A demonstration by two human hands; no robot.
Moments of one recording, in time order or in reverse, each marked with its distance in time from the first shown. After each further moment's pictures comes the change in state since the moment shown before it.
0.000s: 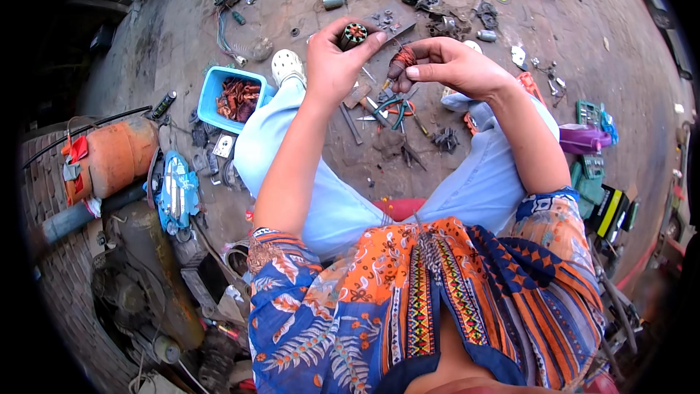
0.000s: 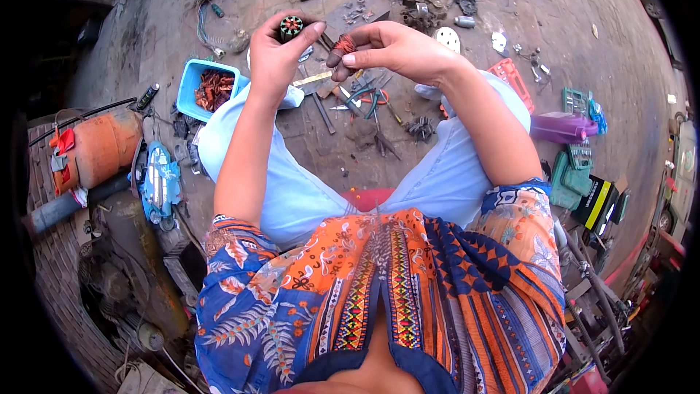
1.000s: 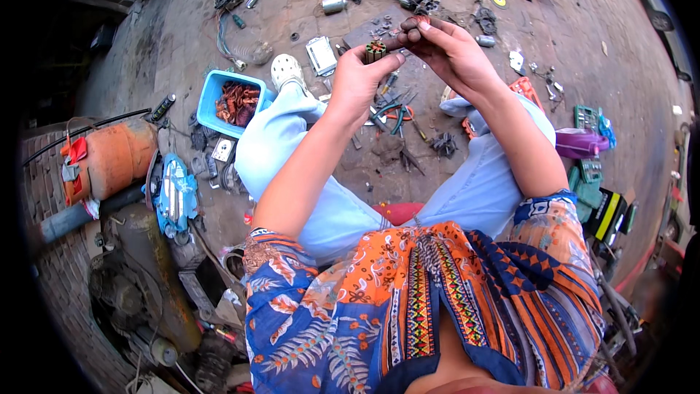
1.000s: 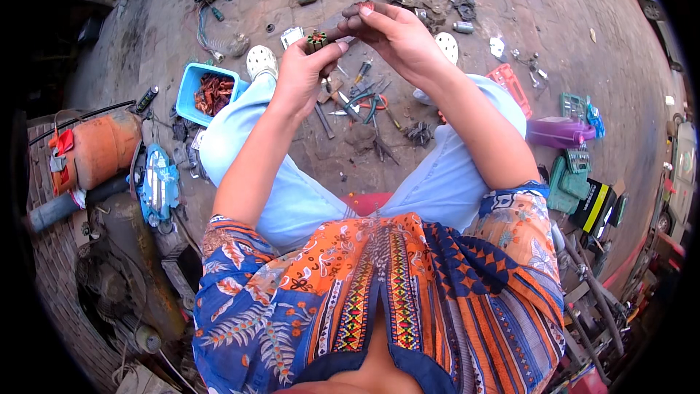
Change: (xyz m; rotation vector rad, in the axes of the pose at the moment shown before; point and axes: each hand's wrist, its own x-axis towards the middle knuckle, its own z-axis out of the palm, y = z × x) left_hand -0.013 -0.021 0.019 -0.372 -0.076 -0.356; right_hand 0.016 0.012 0.005 0.474 0.420 -0.190
